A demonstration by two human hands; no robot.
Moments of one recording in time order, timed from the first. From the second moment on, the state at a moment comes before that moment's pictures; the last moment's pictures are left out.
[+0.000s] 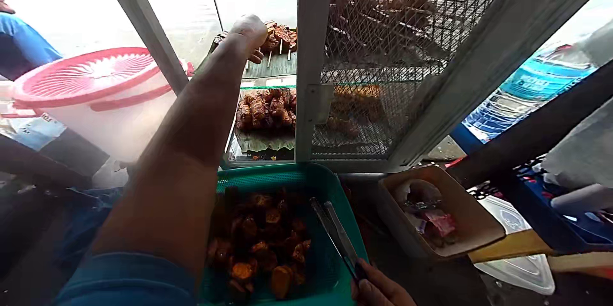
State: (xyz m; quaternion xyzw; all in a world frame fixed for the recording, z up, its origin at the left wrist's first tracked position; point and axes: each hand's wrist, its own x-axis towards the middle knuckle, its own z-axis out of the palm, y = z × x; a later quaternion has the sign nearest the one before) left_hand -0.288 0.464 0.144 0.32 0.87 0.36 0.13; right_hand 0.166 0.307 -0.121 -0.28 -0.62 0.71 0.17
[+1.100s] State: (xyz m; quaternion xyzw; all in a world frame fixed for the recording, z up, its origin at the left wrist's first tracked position) left_hand -0.218 -0.052 -0.175 0.08 0.98 0.15 0.13; right_hand 0.068 0.314 -0.094 -0.19 -0.96 0.17 -0.11
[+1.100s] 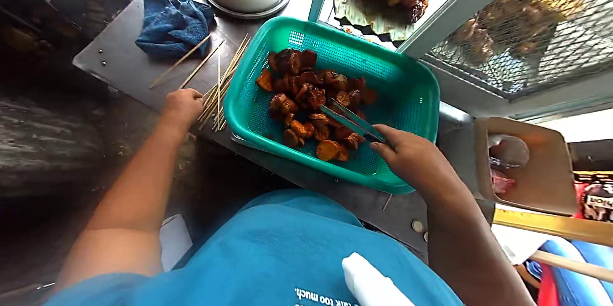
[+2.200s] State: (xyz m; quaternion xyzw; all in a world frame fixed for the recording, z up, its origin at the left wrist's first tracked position) left_hand -0.233 -0.081 -0.082 0.10 0.98 0.14 0.03; right_hand 0.072 0.338 -0.102 -0.29 -0.88 0.37 -0.08
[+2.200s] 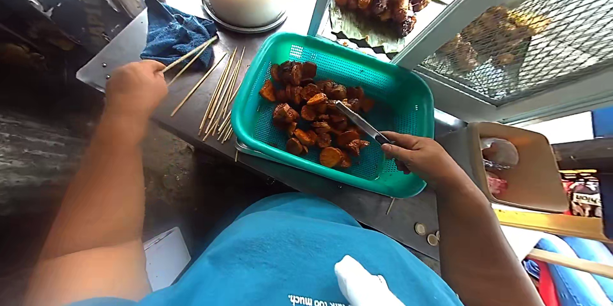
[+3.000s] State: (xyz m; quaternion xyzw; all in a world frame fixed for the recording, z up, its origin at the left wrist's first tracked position) left_hand -0.085 0.003 -0.095 0.31 0.84 0.37 0.26; right_hand 0.159 0.363 -0.088 -0.15 -0.95 0.26 0.07
